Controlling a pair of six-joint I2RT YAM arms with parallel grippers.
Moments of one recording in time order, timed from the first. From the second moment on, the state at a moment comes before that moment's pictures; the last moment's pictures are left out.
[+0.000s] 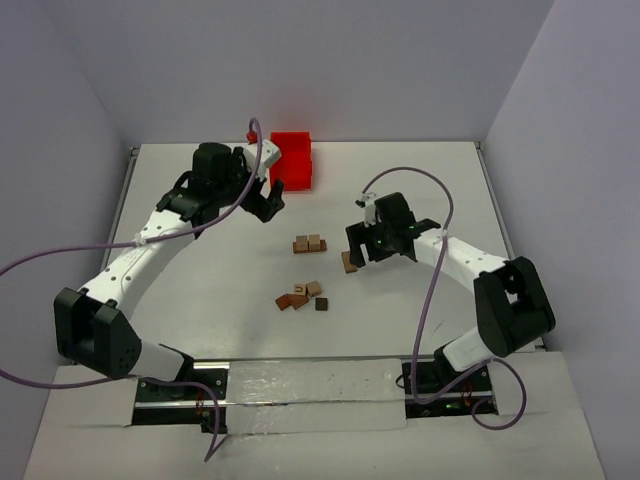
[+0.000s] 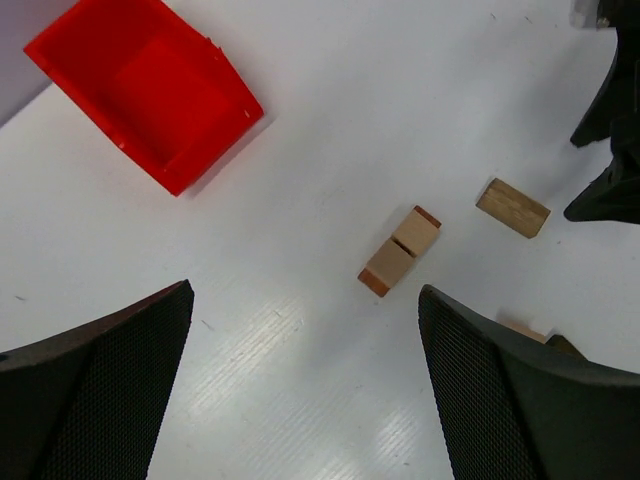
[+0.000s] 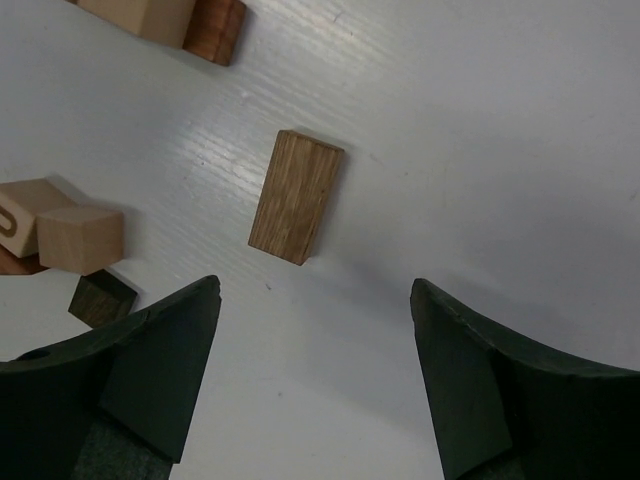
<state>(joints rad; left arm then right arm) -0.43 1.42 1.28 -0.37 0.30 0.26 0.41 1.47 0.88 -0.35 -0.21 0.07</state>
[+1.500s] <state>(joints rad) -0.30 1.42 1.18 -0.36 0.53 0.17 0.54 1.67 1.23 -0.69 -0.24 -0.37</state>
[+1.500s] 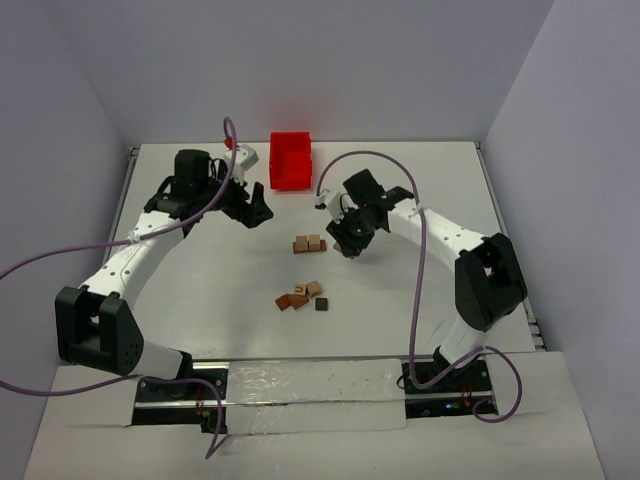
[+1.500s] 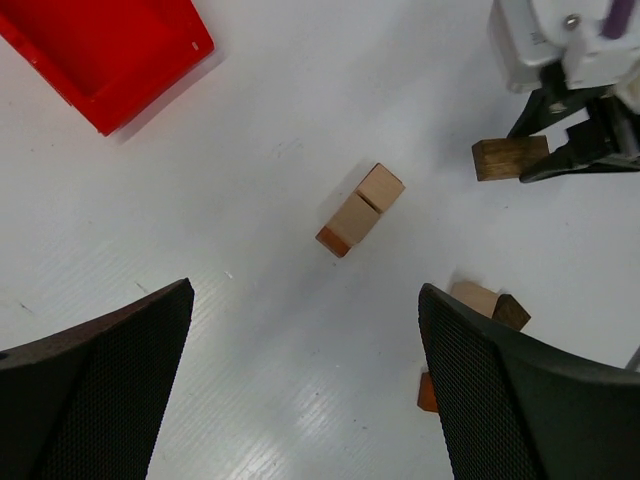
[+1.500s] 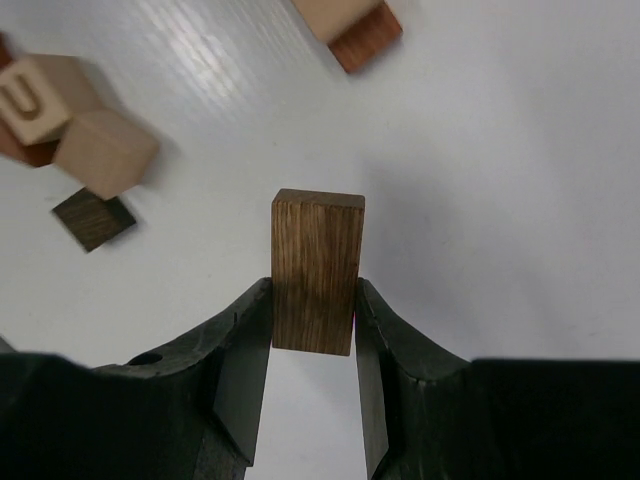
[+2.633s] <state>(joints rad) -0.06 1.51 1.23 -0.40 0.83 0.17 0.58 2.19 2.12 -1.19 -0.45 -0.81</state>
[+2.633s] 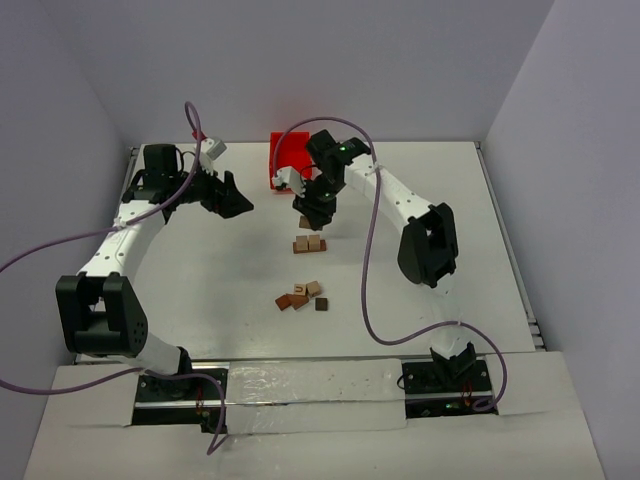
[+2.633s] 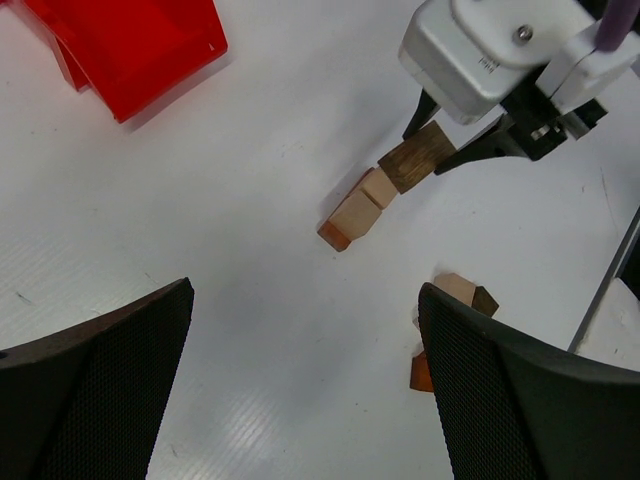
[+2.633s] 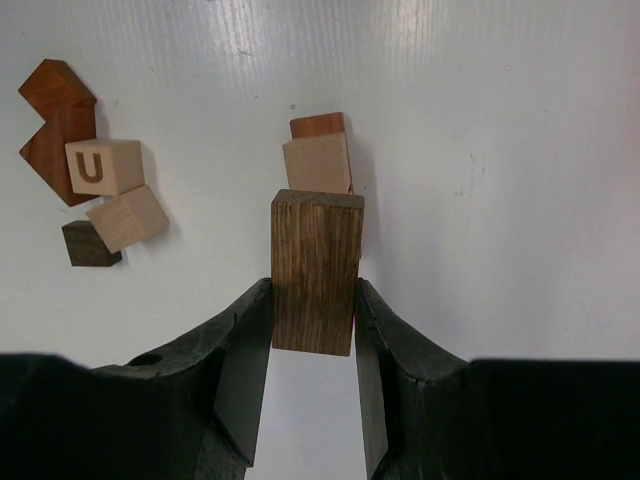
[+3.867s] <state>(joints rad) -0.01 1.55 1.24 -0.35 0.96 0.09 0.63 2.23 2.01 -1.09 -0.38 -0.85</state>
